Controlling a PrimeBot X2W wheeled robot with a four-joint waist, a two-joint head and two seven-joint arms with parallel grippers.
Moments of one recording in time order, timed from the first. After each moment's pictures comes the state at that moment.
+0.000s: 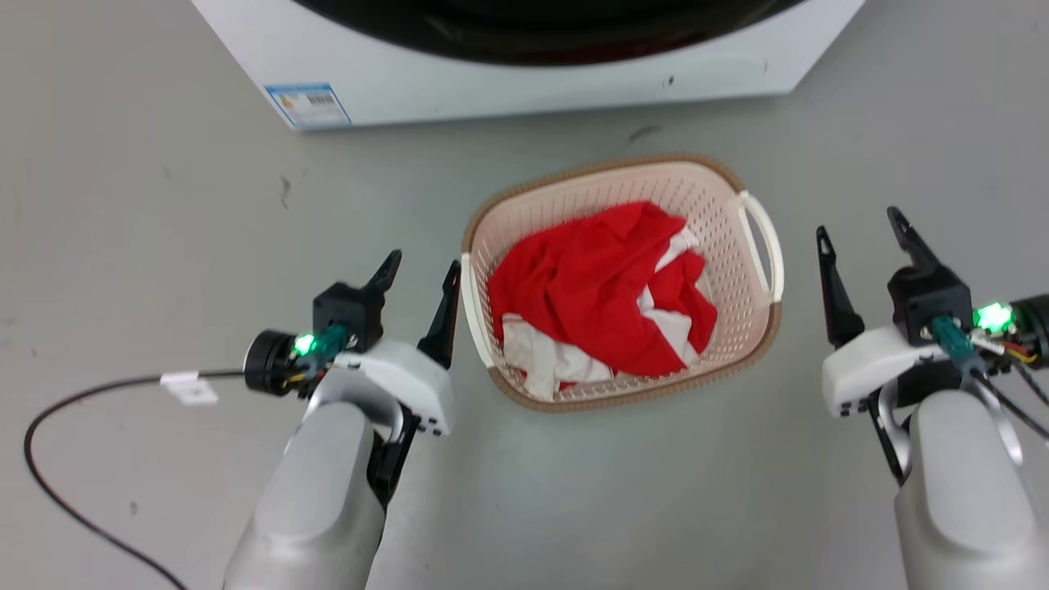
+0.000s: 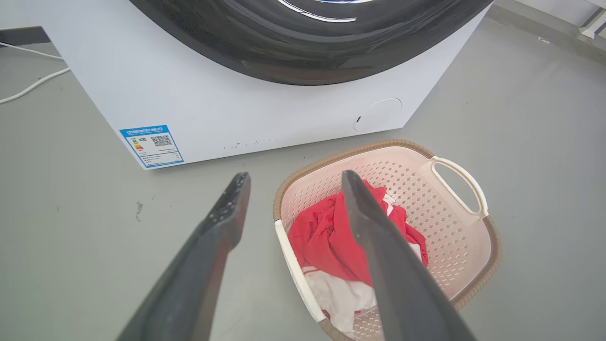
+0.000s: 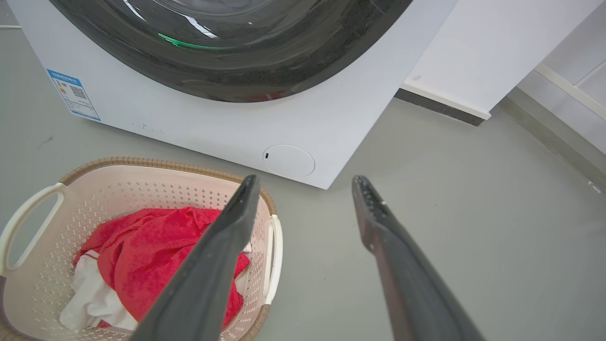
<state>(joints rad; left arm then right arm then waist) -0.54 0.05 -0.19 0.67 -0.15 -0.12 -0.26 -0.45 -0.05 -0.13 0.46 -0.34 0.13 -0.26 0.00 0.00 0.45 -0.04</state>
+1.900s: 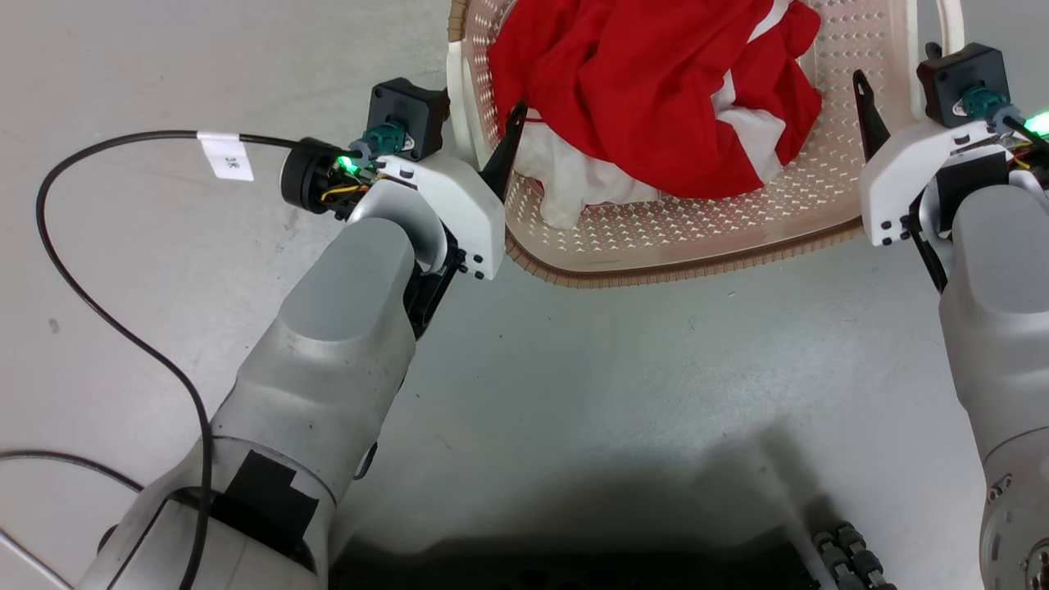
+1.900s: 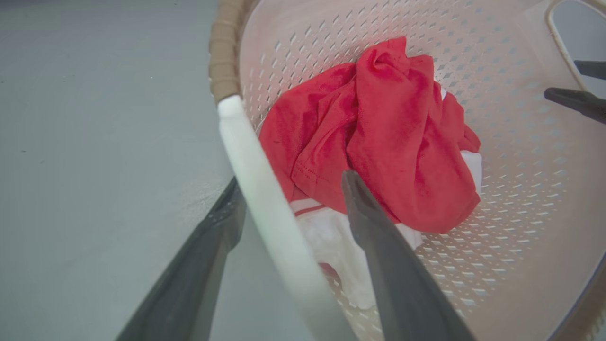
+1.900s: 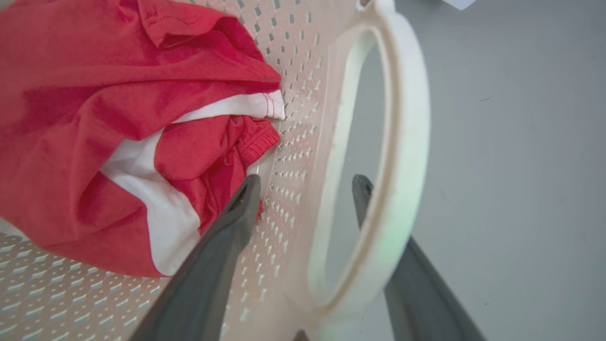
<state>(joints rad) -1.07 0.05 -0.59 1.07 -0.48 -0.13 -0.27 -1.06 -0.14 -0.23 1.14 -0.54 0.13 -0.26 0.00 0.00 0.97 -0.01</state>
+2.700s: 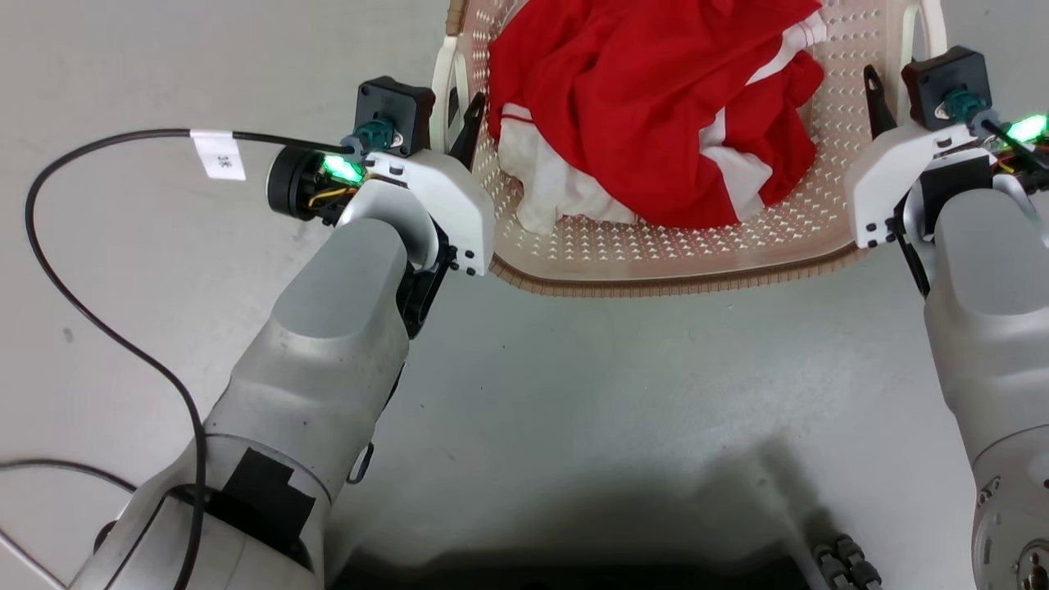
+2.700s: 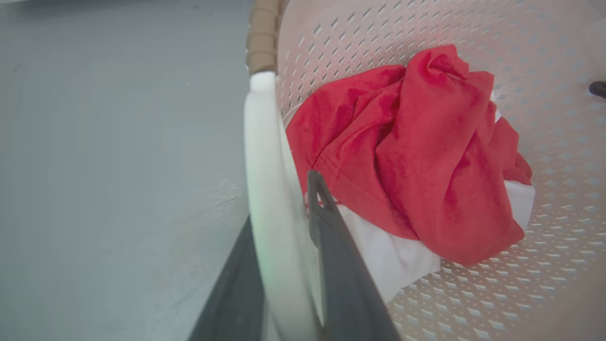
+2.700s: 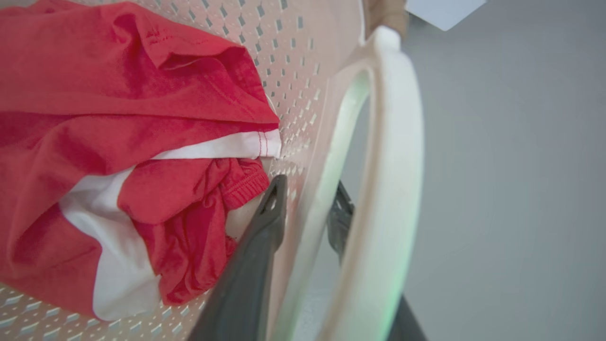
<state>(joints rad) -1.09 0.06 -0.62 1.11 -0.53 -0.12 -0.26 -1.07 -0.12 -0.20 1.17 -0.53 0.13 -0.26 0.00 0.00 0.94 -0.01</state>
